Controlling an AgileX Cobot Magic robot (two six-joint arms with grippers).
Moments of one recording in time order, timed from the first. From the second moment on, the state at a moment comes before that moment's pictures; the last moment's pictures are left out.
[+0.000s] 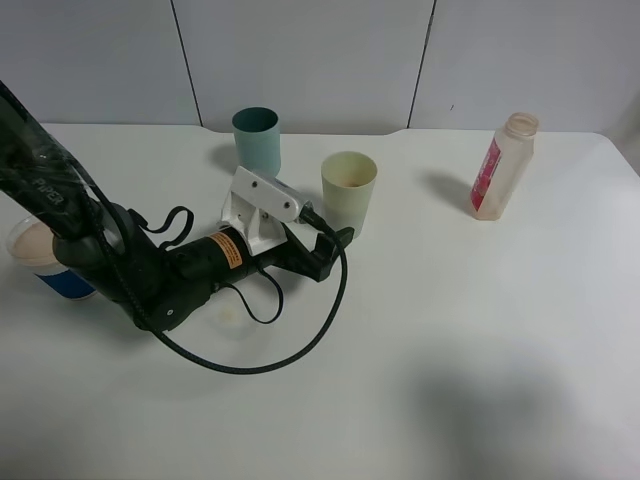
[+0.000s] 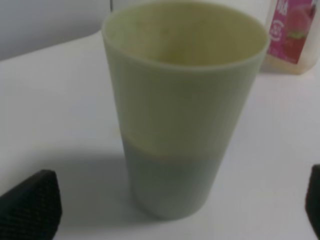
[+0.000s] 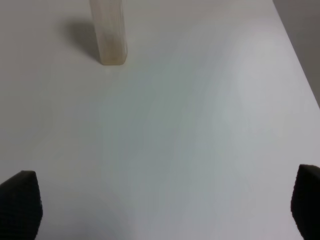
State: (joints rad) left arm -0.67 2.15 -0.68 0.08 -1.21 -0.07; right arm -0.04 0.00 -0.49 -0.05 1.07 -0.06
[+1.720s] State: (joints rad) left arm -0.67 2.41 -0.98 0.12 -1.21 -0.11; right arm -0.04 0.00 -0.49 -0.05 1.07 -0.06
